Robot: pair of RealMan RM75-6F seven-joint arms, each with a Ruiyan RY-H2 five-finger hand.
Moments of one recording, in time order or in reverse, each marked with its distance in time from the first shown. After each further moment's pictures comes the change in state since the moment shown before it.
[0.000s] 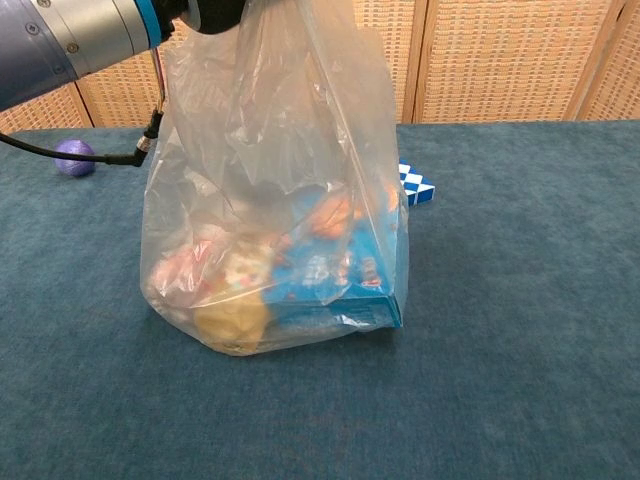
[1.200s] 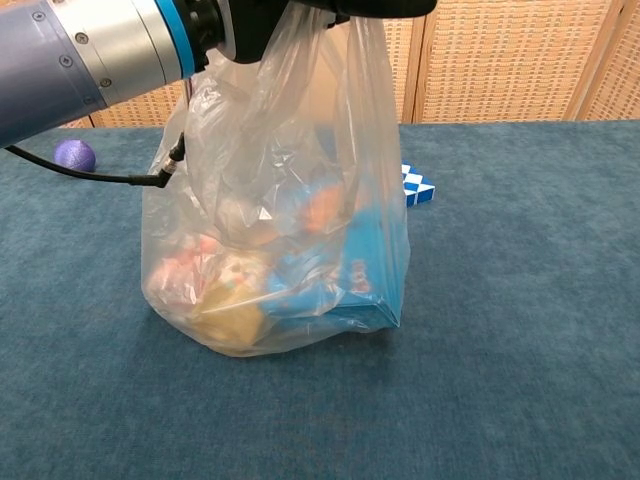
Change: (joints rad) left arm -0.048 -0.044 0.044 0.008 0.037 -0.015 0.063; right arm 0.219 -0.168 0.061 -0.141 0.113 -0.233 -0.184
